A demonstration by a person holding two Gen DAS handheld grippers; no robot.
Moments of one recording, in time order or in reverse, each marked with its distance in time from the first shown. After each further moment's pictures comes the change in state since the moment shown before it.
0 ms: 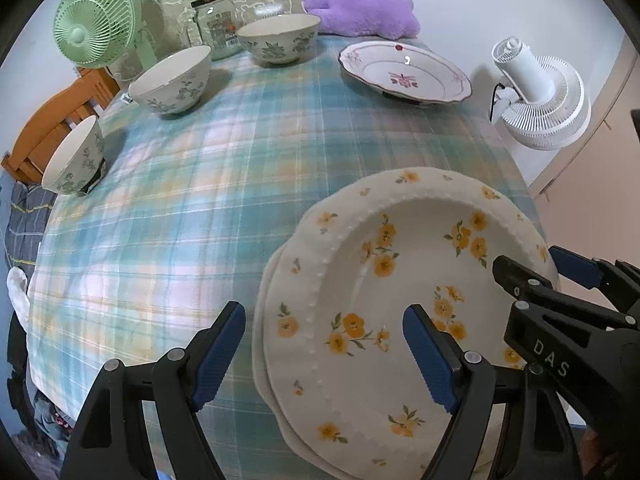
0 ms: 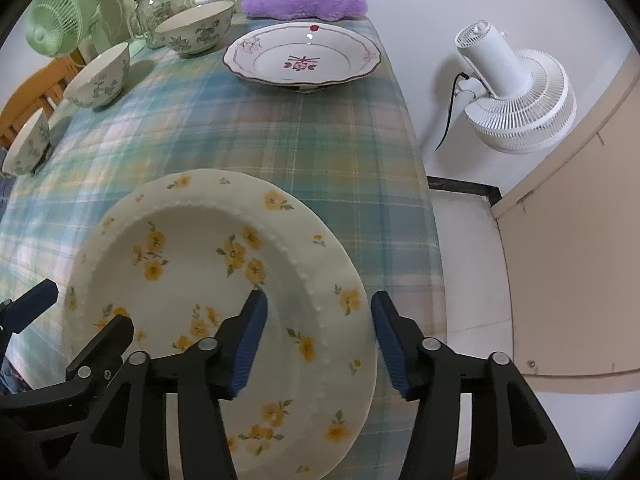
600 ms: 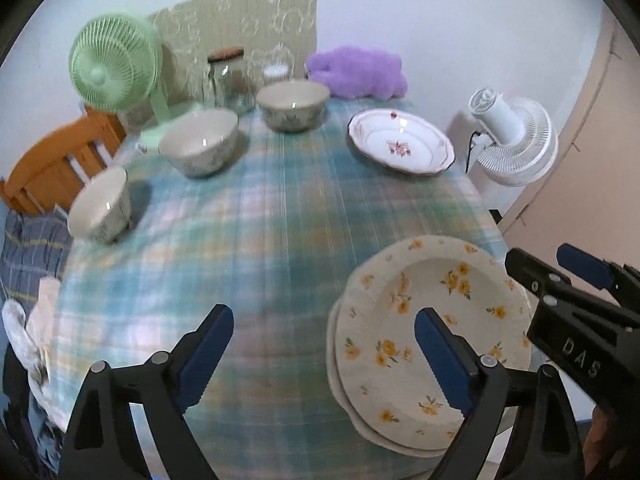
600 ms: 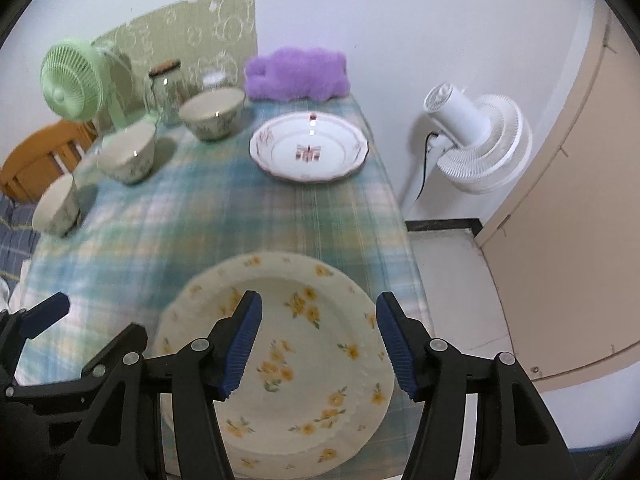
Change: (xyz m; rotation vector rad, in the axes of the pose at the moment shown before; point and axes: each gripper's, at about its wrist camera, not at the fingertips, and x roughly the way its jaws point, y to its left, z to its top) left arm -0.069 0.055 0.019 0.060 -0.157 -0.086; right arm -0.099 0.037 0.008 0.102 -0.214 -0.041
